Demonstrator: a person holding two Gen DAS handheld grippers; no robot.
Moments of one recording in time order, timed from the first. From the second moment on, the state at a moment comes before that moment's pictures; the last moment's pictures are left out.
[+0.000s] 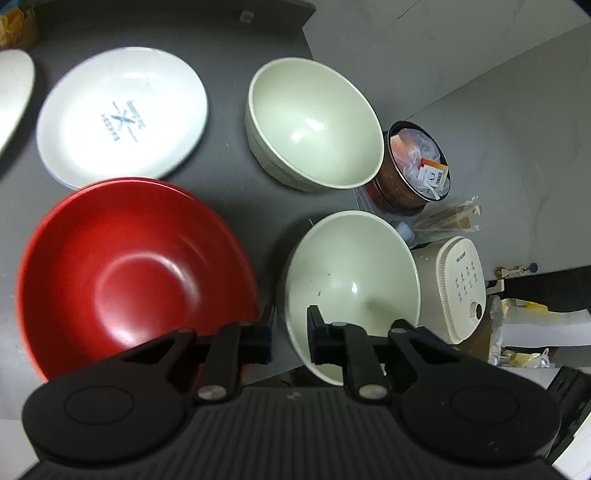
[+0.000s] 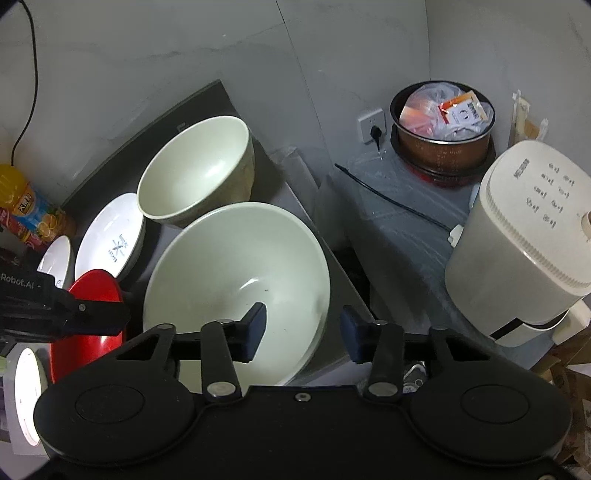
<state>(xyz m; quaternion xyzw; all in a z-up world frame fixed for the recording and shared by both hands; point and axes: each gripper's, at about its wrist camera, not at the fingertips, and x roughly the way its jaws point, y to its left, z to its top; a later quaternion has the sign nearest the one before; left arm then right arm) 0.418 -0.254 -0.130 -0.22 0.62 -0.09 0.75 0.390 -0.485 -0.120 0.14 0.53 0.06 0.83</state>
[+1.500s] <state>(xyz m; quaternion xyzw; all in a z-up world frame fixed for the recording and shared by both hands) 0.418 -0.240 -0.096 -0.19 0.58 -0.07 0.79 0.402 -0.443 -0.063 0.08 0.47 0.11 0.87</state>
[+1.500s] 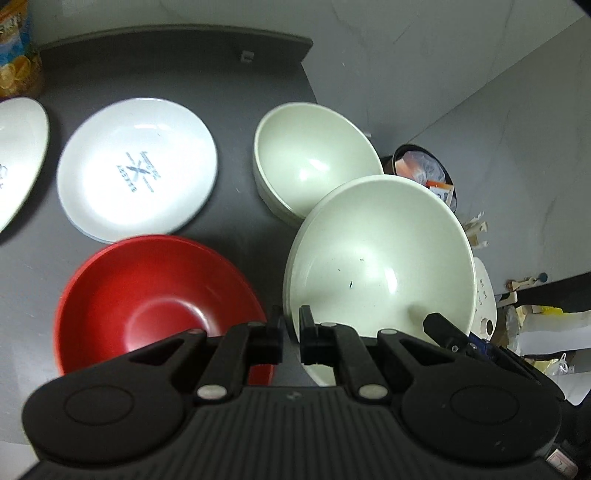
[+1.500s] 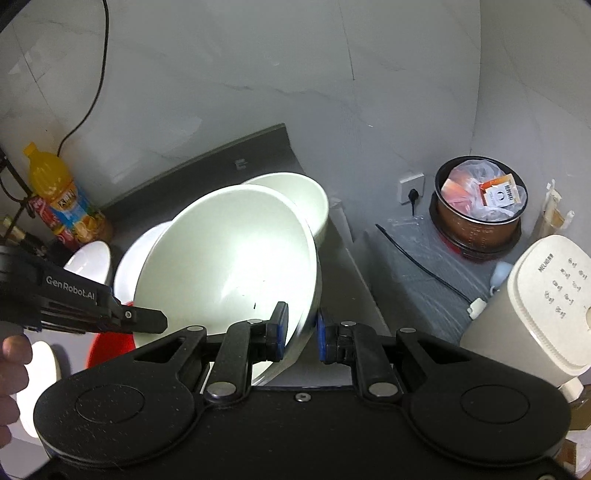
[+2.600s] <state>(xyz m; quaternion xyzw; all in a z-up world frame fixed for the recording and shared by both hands) 0.370 -0.132 -0.099 -0.21 0.58 -0.03 0.79 0.363 -0.343 -0.064 0.05 0.49 0.14 0.86</state>
